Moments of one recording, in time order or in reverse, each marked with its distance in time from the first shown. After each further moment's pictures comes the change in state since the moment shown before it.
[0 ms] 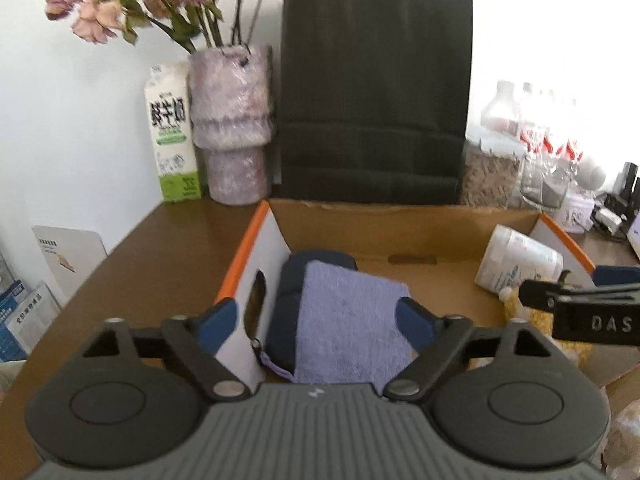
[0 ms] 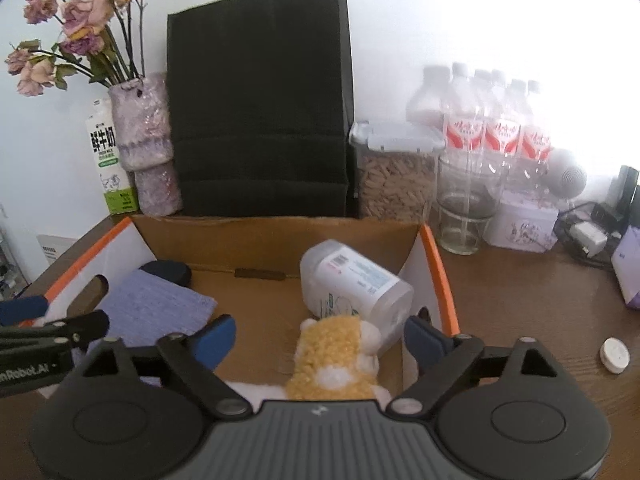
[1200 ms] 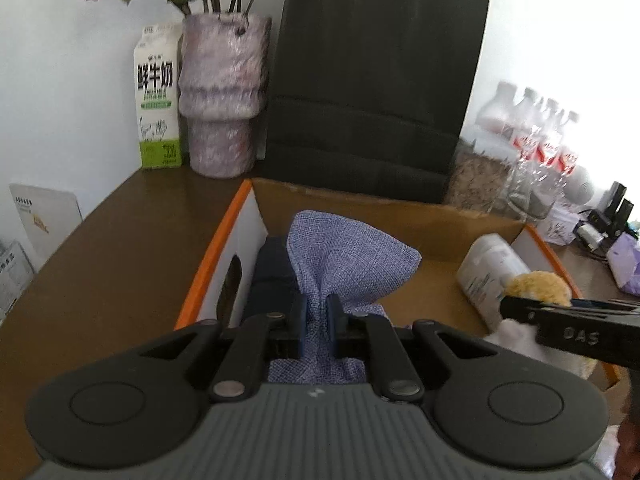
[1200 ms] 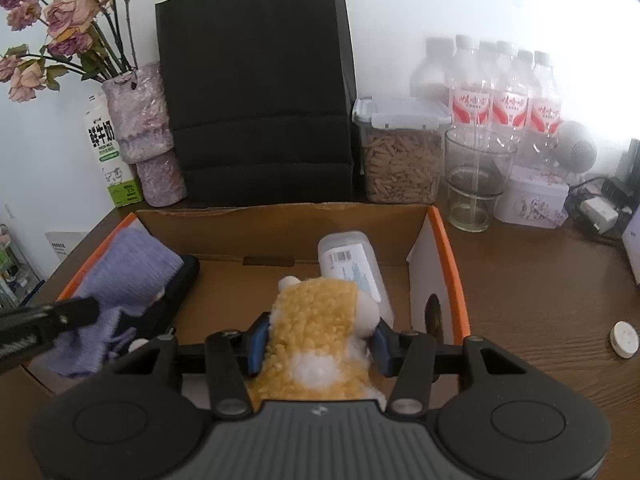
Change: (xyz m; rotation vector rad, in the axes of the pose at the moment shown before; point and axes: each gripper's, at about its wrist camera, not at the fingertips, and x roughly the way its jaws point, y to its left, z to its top) left arm 0.022 0.006 0.003 -0.089 0.106 -0.085; right arm 0.010 -0.005 0.010 0.061 0.105 0.034
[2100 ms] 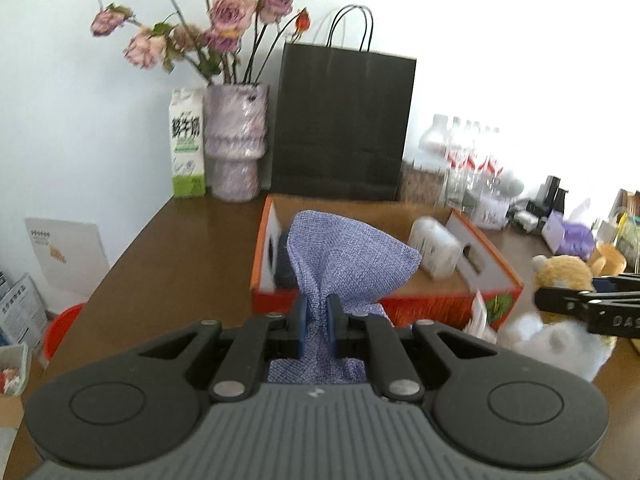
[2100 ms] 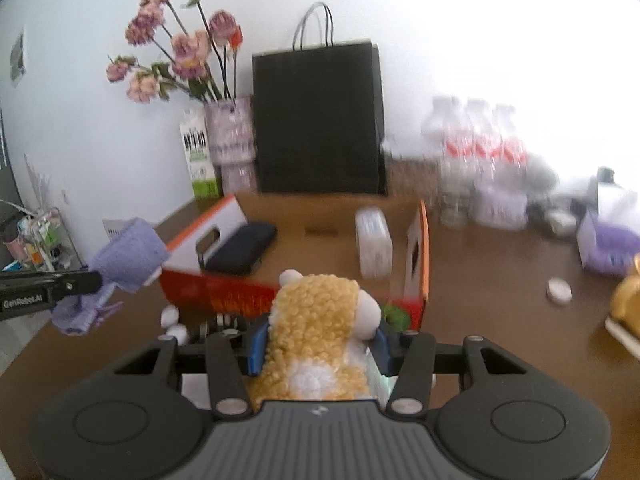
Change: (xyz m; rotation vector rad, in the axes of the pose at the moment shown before) left arm -0.178 0.035 -0.055 0.087 -0.133 -0.083; right arm -0.186 0.012 -0.079 -0.109 -0.137 0.091
